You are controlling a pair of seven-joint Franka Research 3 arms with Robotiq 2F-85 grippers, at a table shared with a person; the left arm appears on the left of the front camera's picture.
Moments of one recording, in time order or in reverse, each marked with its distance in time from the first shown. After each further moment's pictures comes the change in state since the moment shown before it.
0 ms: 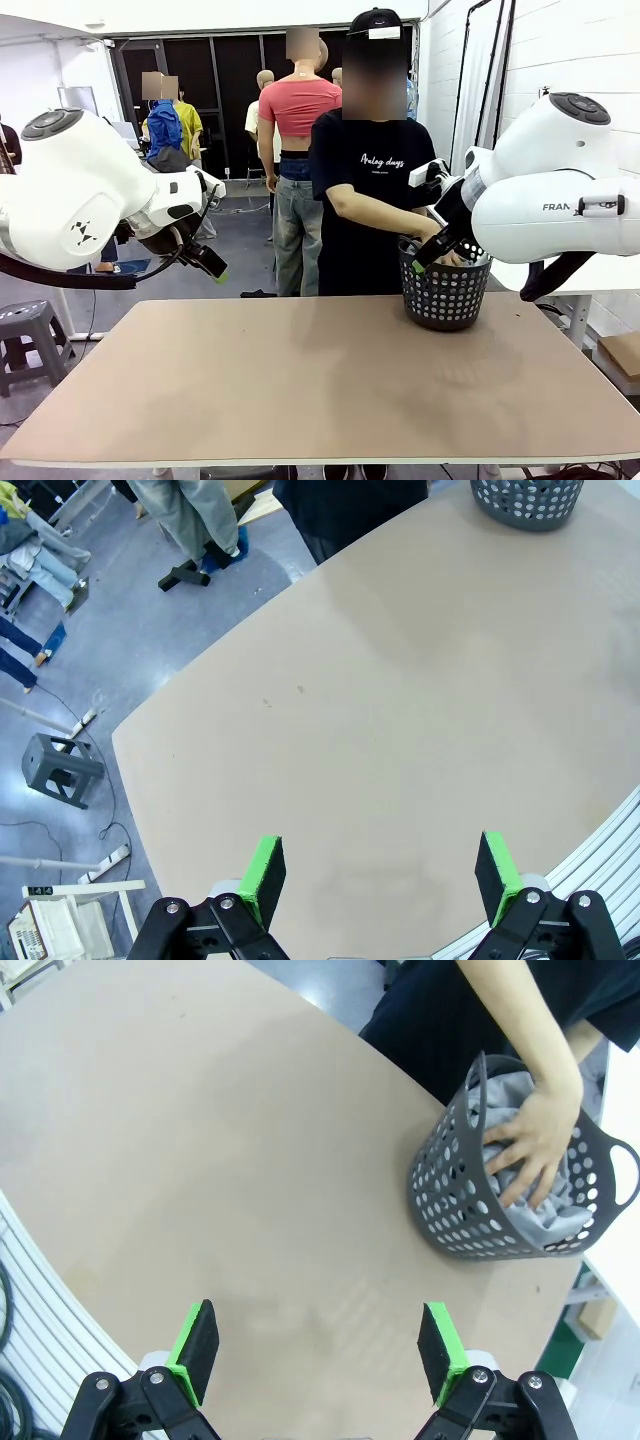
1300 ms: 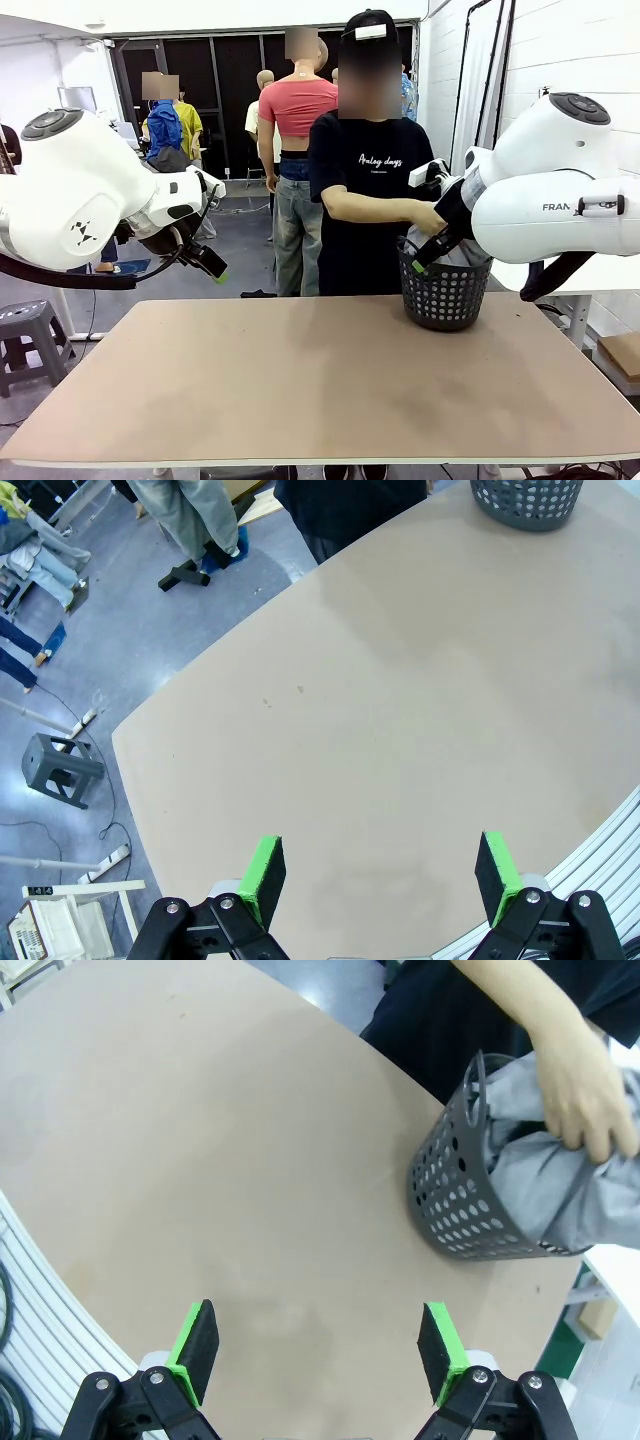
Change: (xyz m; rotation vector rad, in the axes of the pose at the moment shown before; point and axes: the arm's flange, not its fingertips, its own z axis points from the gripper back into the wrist) left arm 0.000 0.000 0.000 0.000 0.000 0.000; right arm 0.000 0.000 0.000 0.000 0.000 0.000
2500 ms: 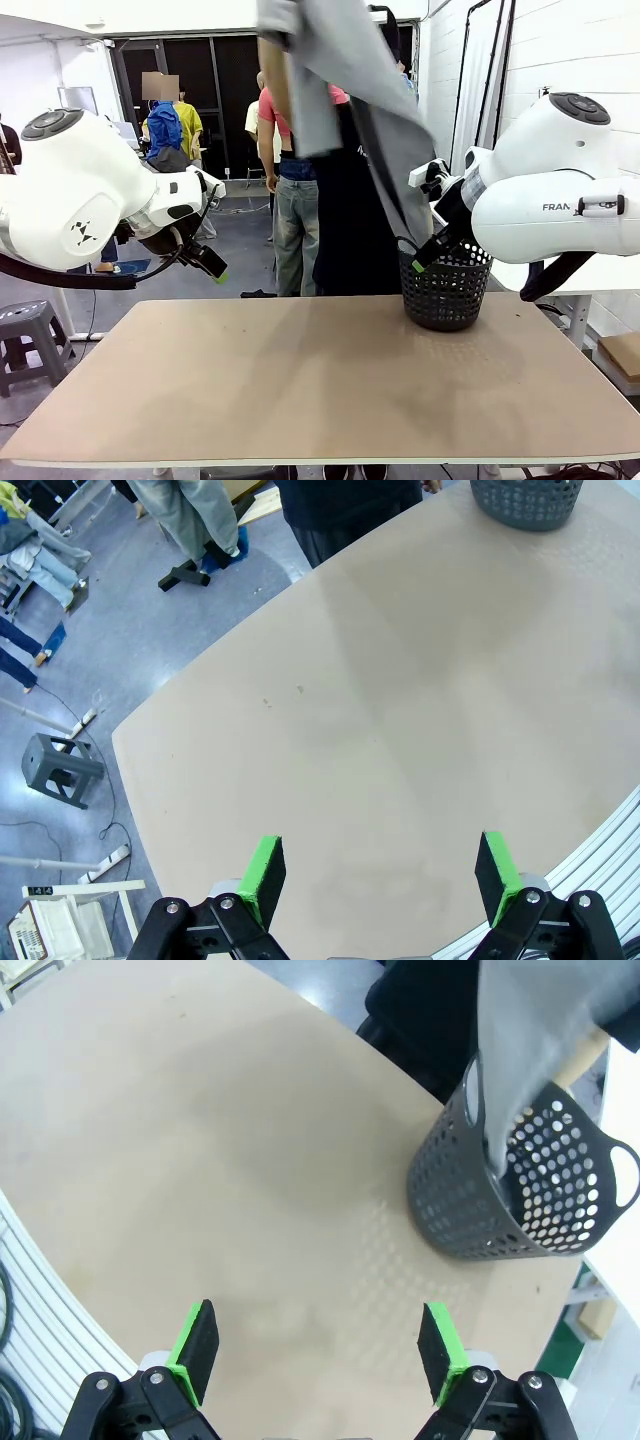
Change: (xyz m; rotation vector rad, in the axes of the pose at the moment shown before) left arm 0.000 0.000 0.000 0.000 0.000 0.000; right arm 0.000 0.000 0.000 0.000 0.000 0.000
